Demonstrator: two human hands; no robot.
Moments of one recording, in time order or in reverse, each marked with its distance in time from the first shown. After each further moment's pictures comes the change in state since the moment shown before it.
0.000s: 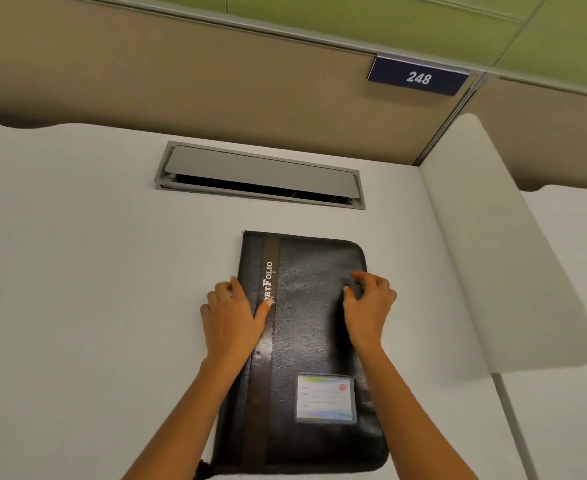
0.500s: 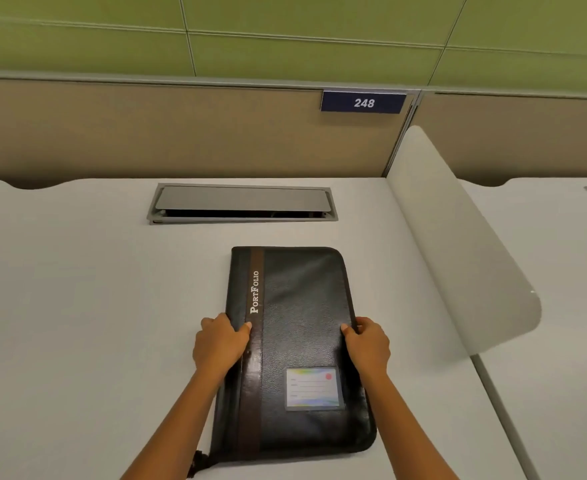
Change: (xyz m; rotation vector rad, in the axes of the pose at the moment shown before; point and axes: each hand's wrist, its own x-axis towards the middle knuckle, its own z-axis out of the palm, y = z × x) left_hand -0.026 0.012 -0.015 -0.171 -0.223 -0.167; right_hand -0.042 0.048 -0.053 0.028 -0.141 0.242
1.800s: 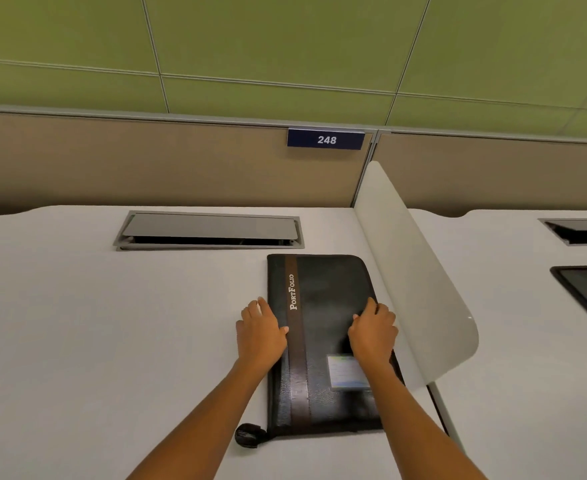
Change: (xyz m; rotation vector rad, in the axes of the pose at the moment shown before) left_hand -0.011 0.143 0.057 0.219 0.127 0.278; right_hand 0.092 0.011 -0.072 -0.542 0.258 -0.200
